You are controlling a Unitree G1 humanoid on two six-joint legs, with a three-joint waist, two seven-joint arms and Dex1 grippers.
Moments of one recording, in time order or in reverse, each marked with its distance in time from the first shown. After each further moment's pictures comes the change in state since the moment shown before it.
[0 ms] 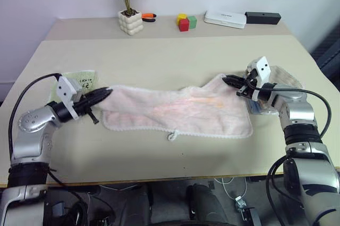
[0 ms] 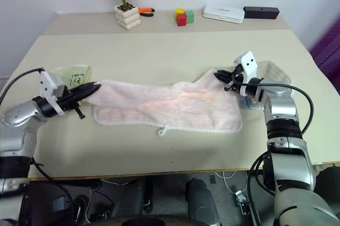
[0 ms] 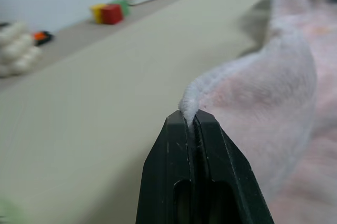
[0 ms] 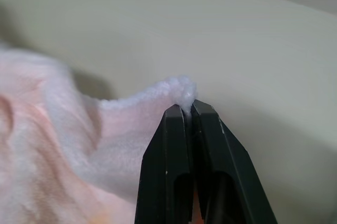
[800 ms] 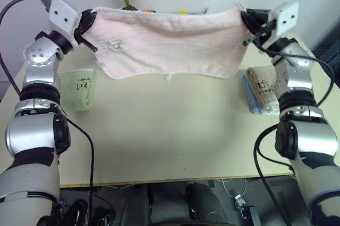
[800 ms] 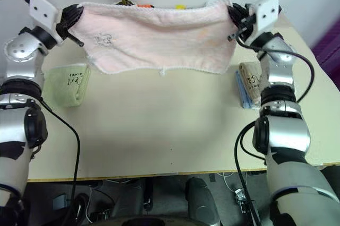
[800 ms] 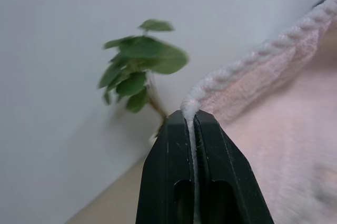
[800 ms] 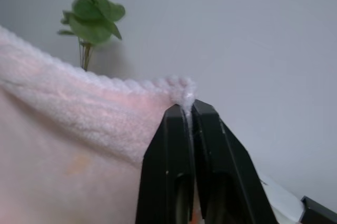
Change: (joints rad) left arm -0.793 -0.006 -0.082 0.916 0.326 -0.545 0.178; right arm -0.285 0.047 -0.081 0.304 0.013 -0.581 -0.152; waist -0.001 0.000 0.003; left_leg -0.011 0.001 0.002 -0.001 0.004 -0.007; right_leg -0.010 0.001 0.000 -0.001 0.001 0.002
